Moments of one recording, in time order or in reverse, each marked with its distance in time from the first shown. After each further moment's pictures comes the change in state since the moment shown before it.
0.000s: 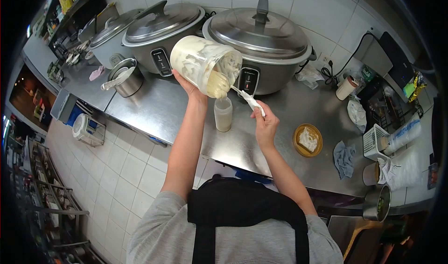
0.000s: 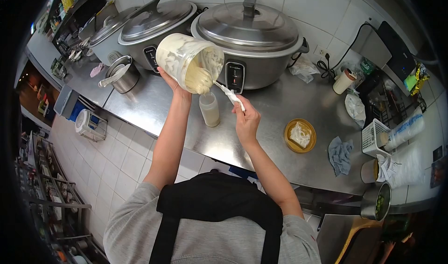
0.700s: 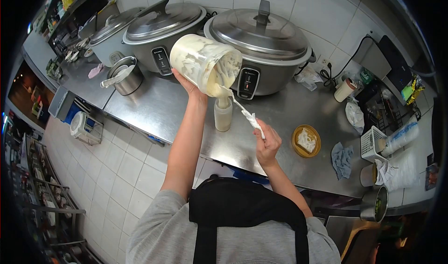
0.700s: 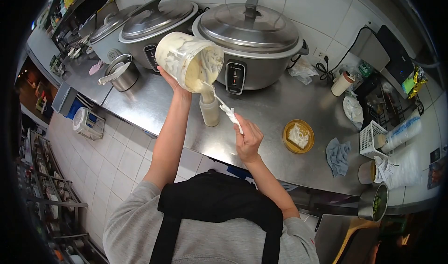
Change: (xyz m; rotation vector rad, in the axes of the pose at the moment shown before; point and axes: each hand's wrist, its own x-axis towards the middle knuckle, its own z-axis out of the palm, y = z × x) left_hand 0.007 -0.002 -0.011 -0.031 -0.059 0.009; right_hand -0.038 -0.012 -0.025 -0.273 0.000 -0.392
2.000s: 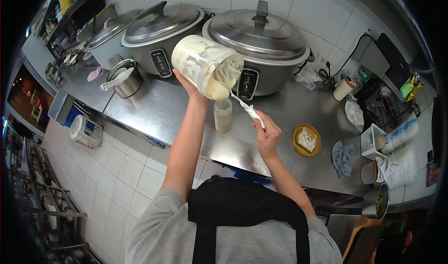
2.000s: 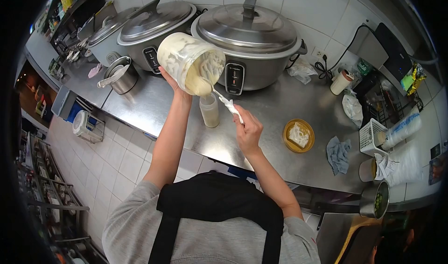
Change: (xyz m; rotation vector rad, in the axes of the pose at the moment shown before) left_hand -0.005 -0.001 0.011 0.031 0.038 -0.039; right_hand 0.018 0.001 0.008 0.112 -0.031 0.148
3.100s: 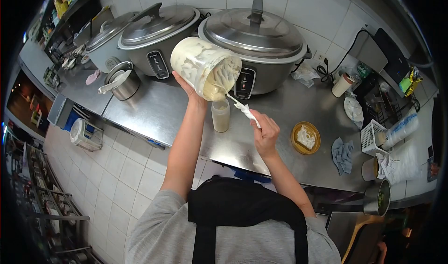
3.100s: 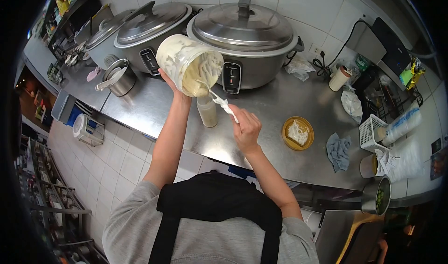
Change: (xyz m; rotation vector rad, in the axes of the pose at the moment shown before) left_hand -0.010 -0.003 0.007 0.011 -0.016 -0.058; right_hand 0.005 -0.002 -0.003 -0.196 0.008 -0.207
